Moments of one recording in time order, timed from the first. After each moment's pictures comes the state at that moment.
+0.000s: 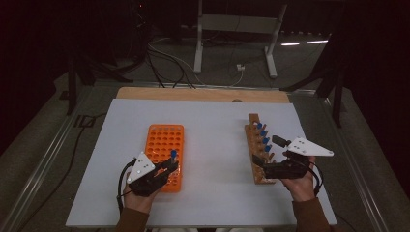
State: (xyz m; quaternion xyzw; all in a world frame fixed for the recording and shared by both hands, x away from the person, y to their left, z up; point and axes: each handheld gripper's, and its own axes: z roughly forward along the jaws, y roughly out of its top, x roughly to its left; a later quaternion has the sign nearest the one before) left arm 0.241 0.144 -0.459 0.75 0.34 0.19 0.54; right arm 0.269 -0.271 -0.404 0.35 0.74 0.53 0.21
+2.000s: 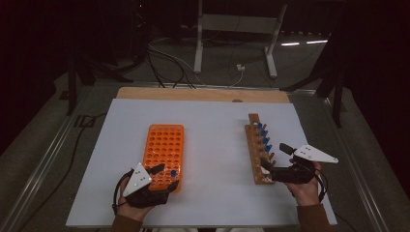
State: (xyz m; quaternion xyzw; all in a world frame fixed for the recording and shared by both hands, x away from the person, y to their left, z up) left arm 0.220 0.157 -0.469 0.76 0.32 0.19 0.53; right arm 0.268 -0.297 -0.435 0.40 0.73 0.51 0.21
